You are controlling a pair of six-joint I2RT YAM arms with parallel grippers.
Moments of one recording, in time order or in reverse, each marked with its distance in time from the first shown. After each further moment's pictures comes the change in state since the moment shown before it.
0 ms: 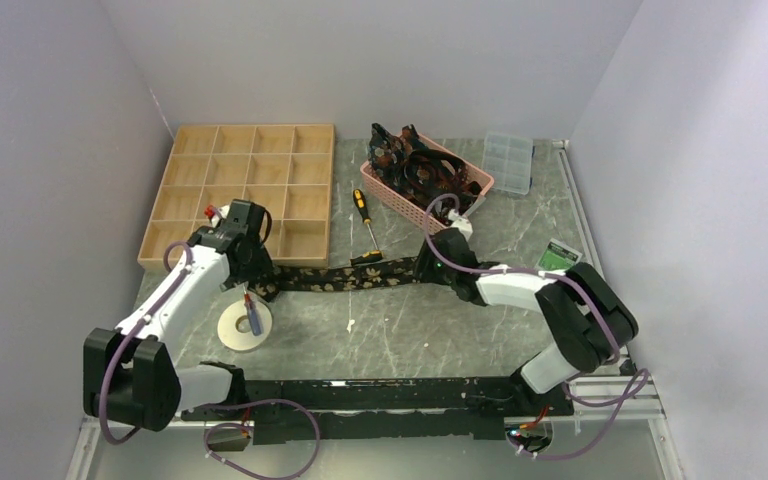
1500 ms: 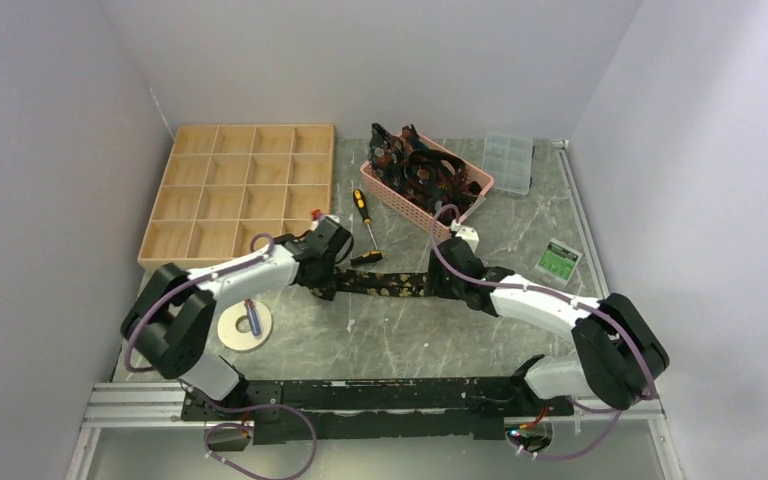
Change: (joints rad) left arm -0.481 0.321 0.055 0.320 0.077 0.203; right arm 0.032 -0.249 -0.034 -0.352 0.053 -0.057
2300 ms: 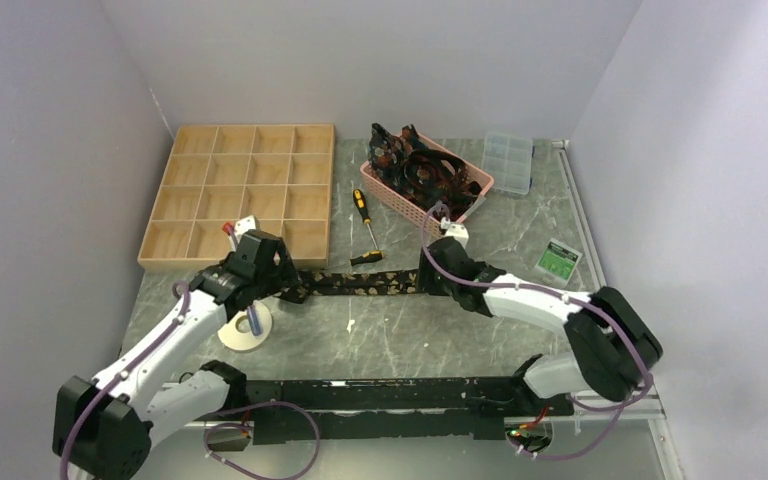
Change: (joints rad) left arm 0.271 -0.560 -0.272 -0.097 -0.030 -0.284; right arm 0.038 0.023 -0.006 0.113 0.010 -0.020
